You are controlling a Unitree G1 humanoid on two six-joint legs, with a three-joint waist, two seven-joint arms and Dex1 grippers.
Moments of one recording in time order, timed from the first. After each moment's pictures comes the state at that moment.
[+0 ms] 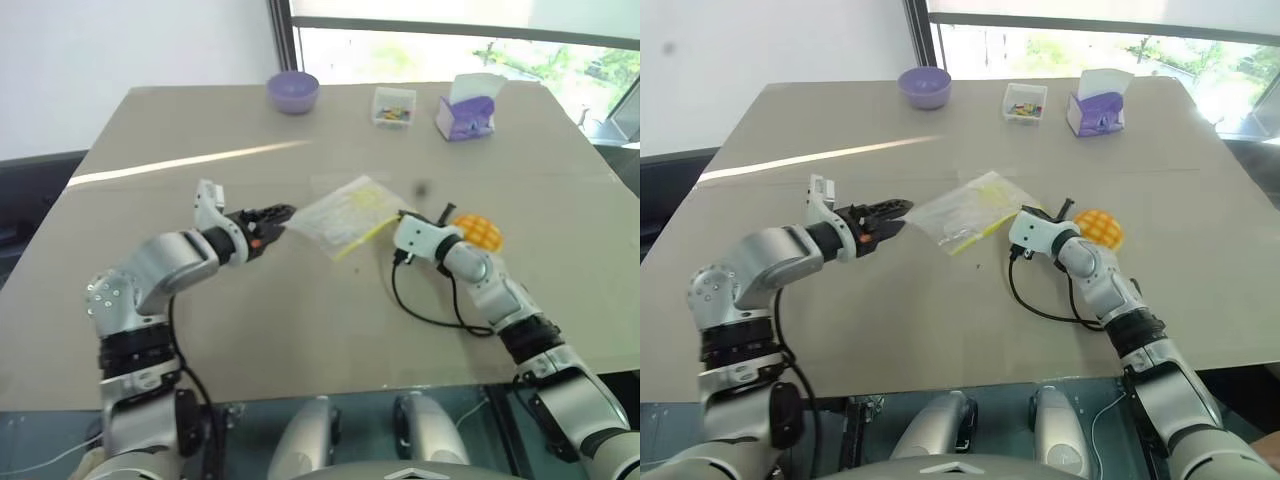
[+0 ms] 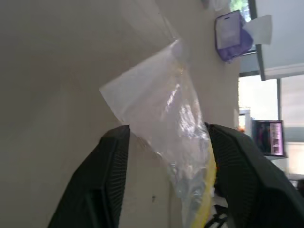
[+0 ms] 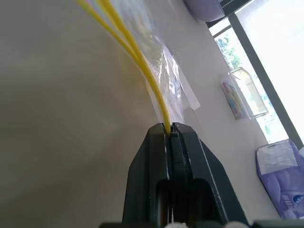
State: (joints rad) left arm -0.49 0.55 0.38 0.07 -1.81 1.14 0.61; right arm -0.59 -0.35 0.32 0.40 -0.44 -0.12 0.30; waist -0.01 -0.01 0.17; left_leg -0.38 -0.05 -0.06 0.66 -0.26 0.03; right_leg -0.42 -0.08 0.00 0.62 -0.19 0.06
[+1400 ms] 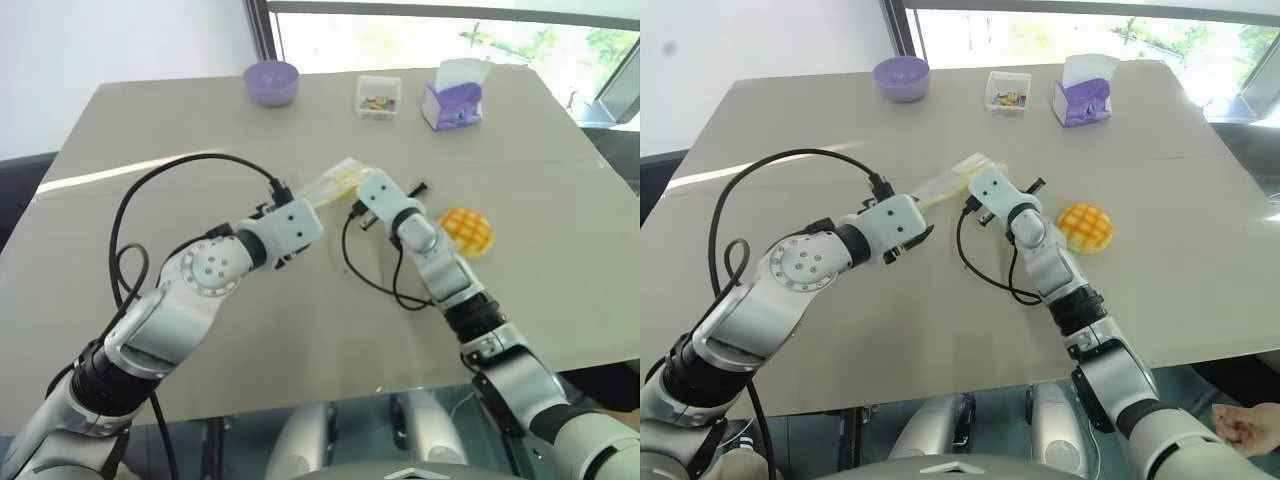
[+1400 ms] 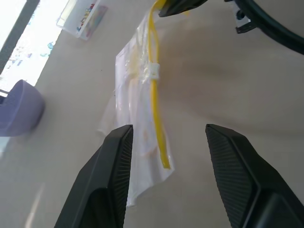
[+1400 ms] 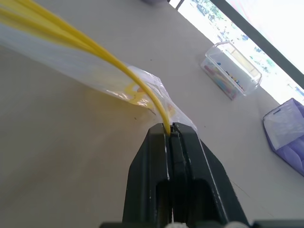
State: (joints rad) left arm -0.45 0.84 -0.33 -0.57 0.07 0.74 -0.46; right arm -0.74 -0.06 0.30 0.34 -0.39 0.30 0.15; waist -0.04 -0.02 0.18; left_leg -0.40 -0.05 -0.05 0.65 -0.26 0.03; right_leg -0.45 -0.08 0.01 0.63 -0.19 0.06
